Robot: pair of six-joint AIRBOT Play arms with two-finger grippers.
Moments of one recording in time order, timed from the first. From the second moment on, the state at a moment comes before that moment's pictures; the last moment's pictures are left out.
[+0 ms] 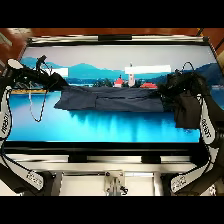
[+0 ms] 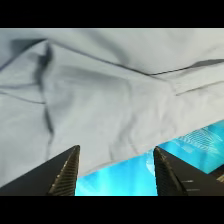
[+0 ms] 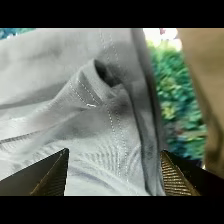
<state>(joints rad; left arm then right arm) 0.16 -1.87 1.78 0.83 -1.39 -1.32 -0.13 -1.81 1.50 1.94 -1.10 -1.53</state>
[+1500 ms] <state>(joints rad) -0.45 -1.87 1.66 0.62 -1.15 -1.32 -0.07 -1.10 1.50 2.07 -1.43 -1.42</state>
